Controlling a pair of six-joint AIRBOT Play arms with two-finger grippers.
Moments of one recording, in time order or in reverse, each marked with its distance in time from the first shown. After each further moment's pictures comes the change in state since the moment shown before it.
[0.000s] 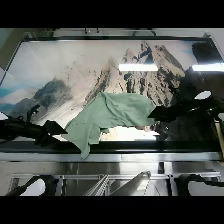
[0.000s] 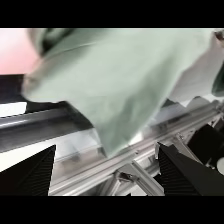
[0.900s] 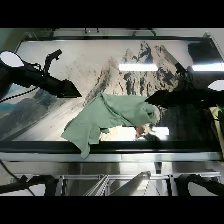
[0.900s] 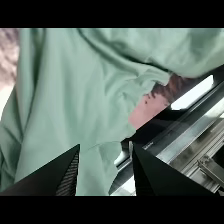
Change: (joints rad) left arm -0.411 -0.309 0.778 -0.023 -0.023 0.054; right arm 0.029 0.216 0.072 0.158 0.031 0.041
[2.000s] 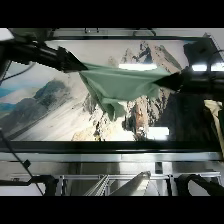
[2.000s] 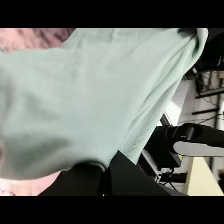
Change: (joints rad) left arm 0.003 -0.074 0.389 -0.372 -0.170 0.026; right arm -0.109 0.187 0.098 0.318 0.146 -0.043
